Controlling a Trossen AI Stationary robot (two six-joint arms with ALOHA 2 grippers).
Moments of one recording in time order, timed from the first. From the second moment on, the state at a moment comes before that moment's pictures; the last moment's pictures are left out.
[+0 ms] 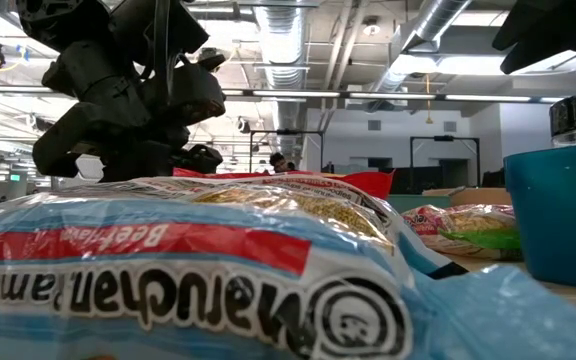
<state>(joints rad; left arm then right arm) -0.26 1.69 0.68 0.14 -0.06 0.02 0.74 1.26 0.98 -0.88 0.73 1.33</state>
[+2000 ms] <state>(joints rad) -0.25 1.50 0.68 0.20 -0.16 0.02 0.74 1.26 0.98 -0.88 0.83 1.27</state>
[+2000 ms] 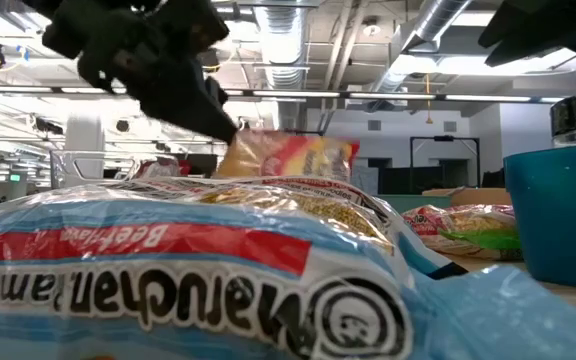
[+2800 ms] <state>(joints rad) -0.25 1.15 0.68 0.06 -0.31 0.10 0.70 1.26 0.98 -0.88 0.84 1.23</state>
